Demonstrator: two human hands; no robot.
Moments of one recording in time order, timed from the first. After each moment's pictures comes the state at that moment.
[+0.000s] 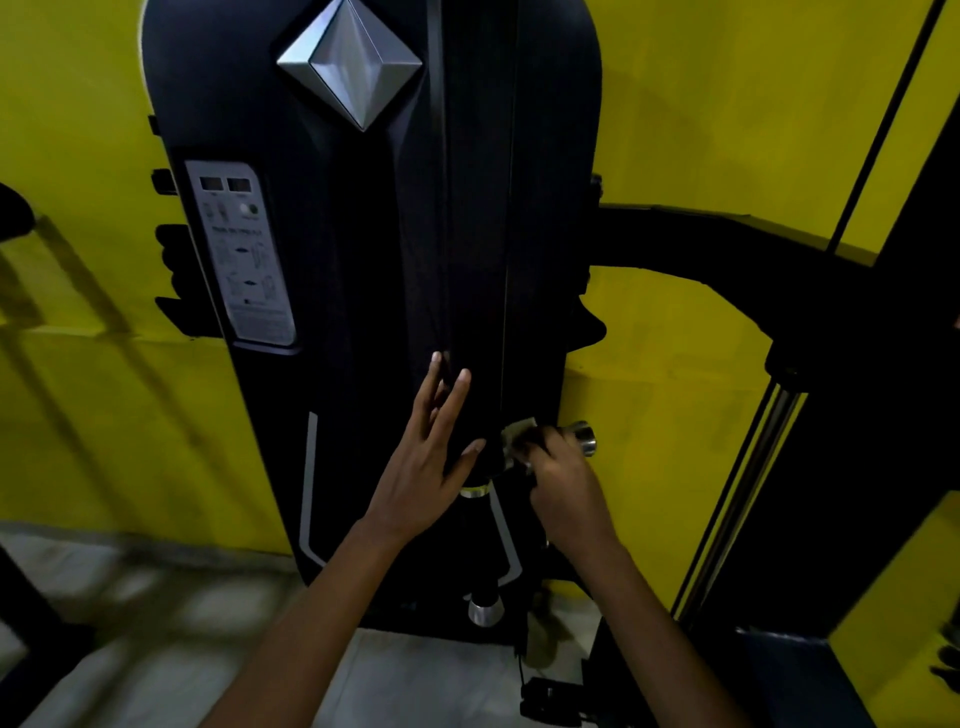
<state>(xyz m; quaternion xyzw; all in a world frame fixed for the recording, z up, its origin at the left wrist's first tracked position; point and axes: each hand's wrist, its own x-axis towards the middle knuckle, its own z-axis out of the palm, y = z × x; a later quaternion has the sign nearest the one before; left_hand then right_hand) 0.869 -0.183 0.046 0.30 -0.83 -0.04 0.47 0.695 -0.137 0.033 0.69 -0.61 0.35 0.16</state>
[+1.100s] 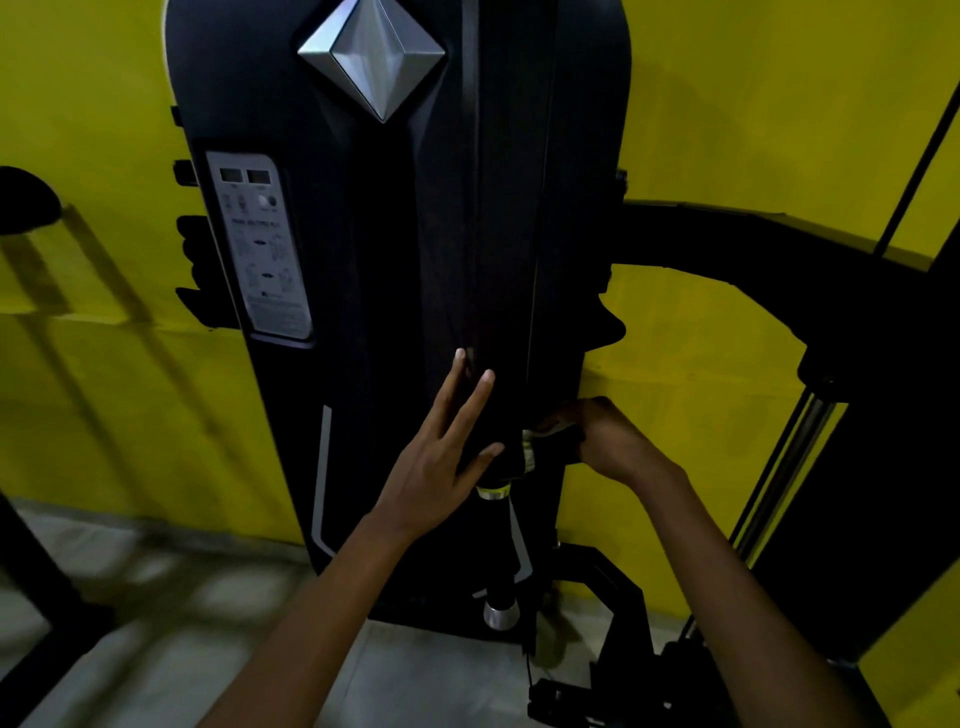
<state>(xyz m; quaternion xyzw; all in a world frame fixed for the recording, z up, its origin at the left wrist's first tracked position) 0.873 -0.187 0.049 0.29 -0.84 -0.02 0.46 0.649 -0.186 0.076 0.76 -0.61 0.22 -0.05</state>
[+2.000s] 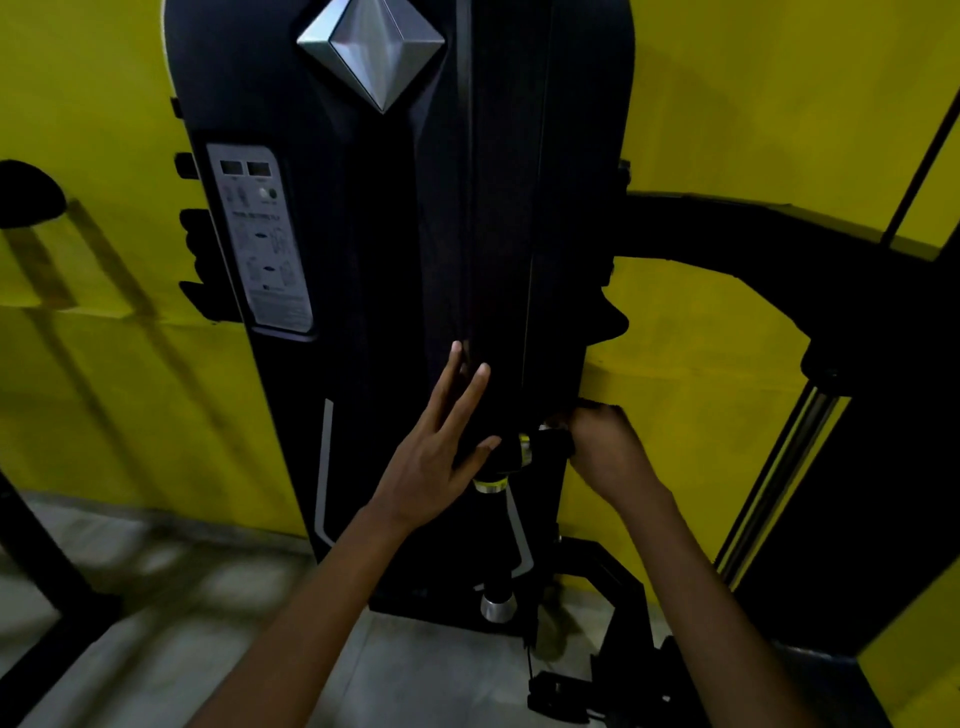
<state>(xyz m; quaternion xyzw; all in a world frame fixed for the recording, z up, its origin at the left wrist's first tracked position) 0.872 -0.186 0.049 0.28 -0.84 -0.02 0.45 0.665 -0.161 0.074 0.74 -0.63 0.21 0.11</state>
